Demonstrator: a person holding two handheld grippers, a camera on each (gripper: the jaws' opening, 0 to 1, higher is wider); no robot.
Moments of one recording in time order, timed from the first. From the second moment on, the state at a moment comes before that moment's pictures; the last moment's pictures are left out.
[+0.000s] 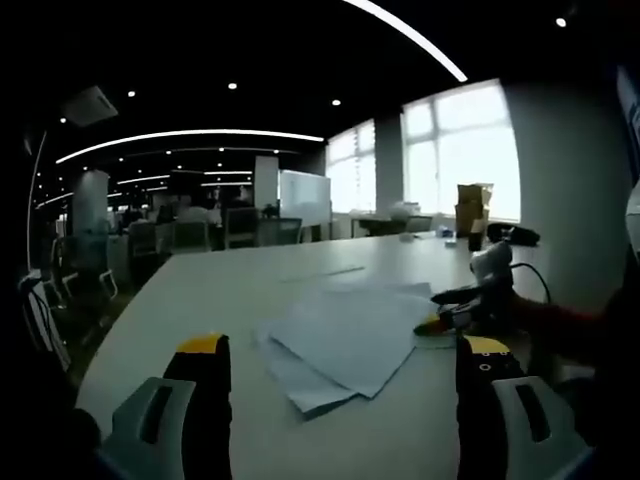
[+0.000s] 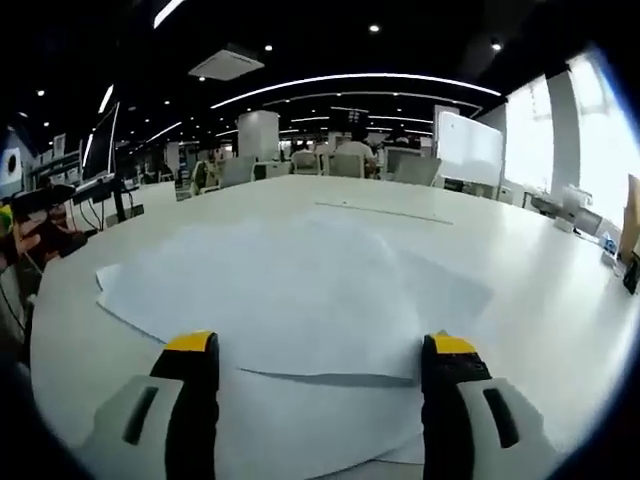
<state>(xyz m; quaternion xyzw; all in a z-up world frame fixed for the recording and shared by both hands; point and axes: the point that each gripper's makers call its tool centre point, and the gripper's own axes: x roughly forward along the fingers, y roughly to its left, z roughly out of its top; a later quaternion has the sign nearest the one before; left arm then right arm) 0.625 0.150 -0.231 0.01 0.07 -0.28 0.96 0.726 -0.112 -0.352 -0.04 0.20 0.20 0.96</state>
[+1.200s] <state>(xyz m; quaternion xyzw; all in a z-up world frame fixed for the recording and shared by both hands) 0.625 0.146 -0.231 0.02 0.07 -0.28 0.96 0.715 -0.086 -0.348 -0.08 0.17 0.26 0.95</state>
